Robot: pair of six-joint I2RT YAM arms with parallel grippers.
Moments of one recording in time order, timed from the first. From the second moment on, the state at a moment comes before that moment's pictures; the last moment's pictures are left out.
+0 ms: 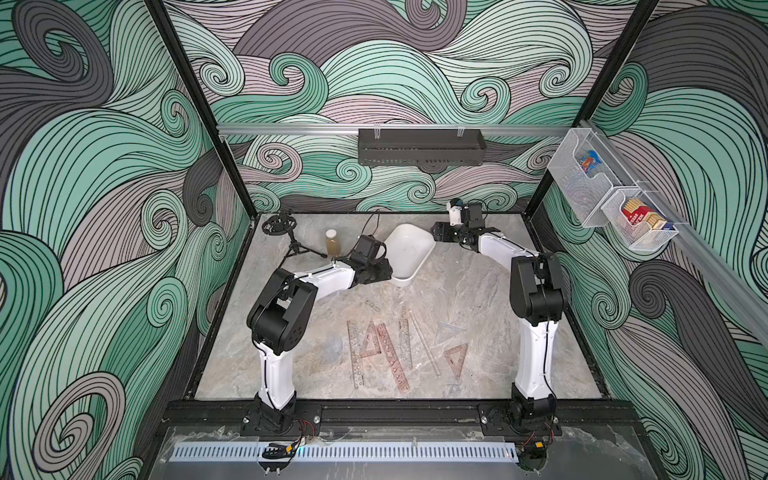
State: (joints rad) left arm -0.52 1.93 1.25 -0.17 0.11 -0.59; right arm 0.14 2.21 1.65 -0.19 -0.25 0.18
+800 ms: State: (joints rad) left arm -0.50 1.96 1.35 -0.28 0.03 -0.58; right arm 0.16 2.05 1.38 -0.05 -0.54 0.23
